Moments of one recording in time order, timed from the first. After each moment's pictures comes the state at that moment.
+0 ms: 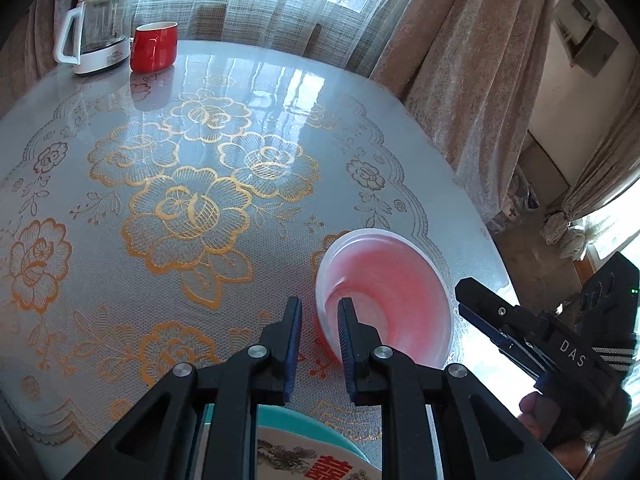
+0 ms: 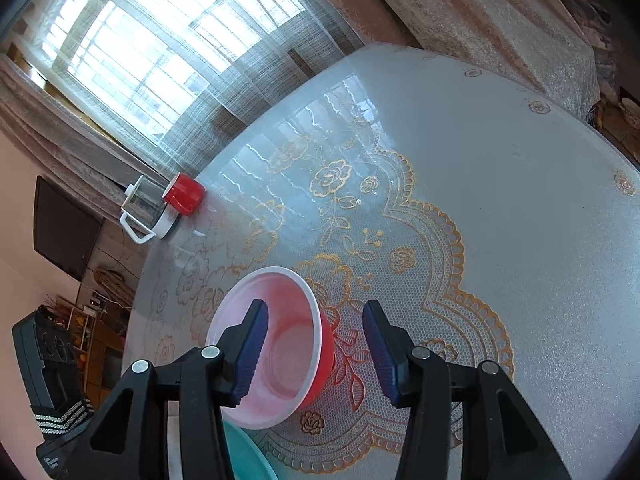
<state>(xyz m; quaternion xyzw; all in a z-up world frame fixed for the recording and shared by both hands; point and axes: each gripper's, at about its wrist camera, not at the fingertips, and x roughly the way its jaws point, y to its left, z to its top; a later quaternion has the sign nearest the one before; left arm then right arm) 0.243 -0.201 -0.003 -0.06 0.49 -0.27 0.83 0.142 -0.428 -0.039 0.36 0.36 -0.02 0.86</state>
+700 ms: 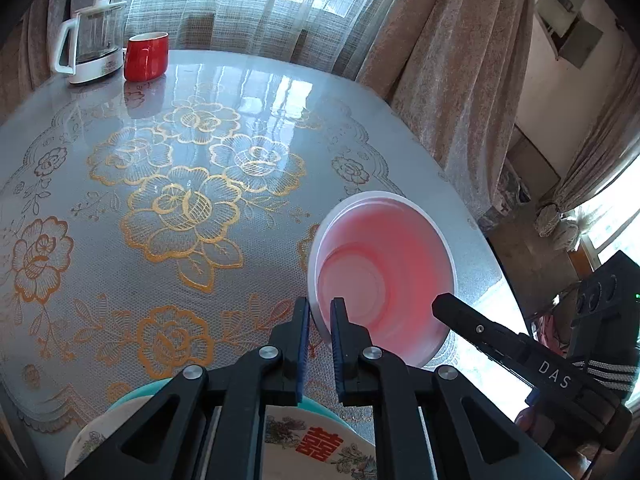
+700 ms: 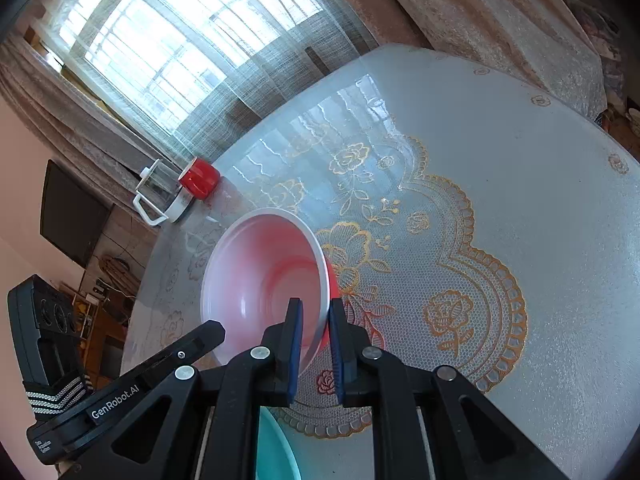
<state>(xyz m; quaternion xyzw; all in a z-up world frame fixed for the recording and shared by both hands) 0.218 -0.190 0.002 -0.06 0.47 -0.29 0.83 0.131 -0.396 -0.034 0.34 0.36 0.00 0.87</state>
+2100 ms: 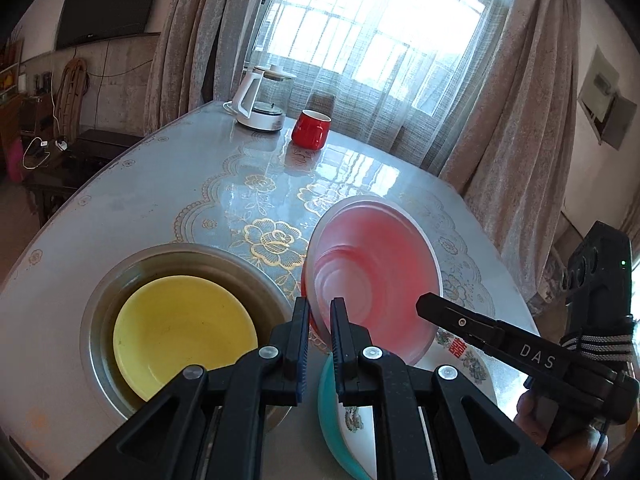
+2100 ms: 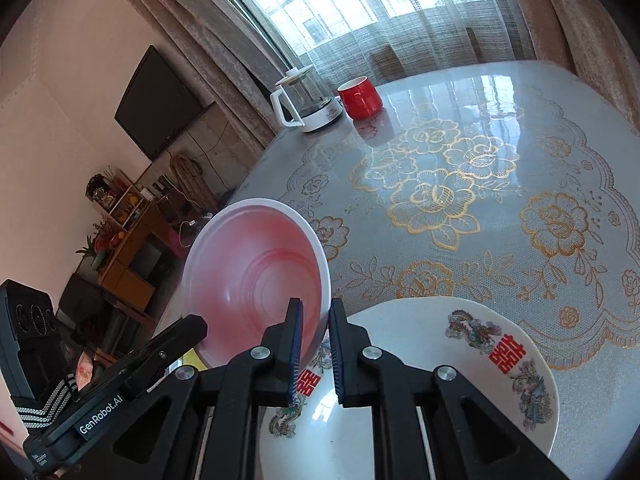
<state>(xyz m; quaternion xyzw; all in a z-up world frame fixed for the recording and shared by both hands) 0.119 0.031 0.045 -0.13 0.36 -0.14 0.91 0.135 -0.194 0.013 0.21 0.39 0.18 0.88</state>
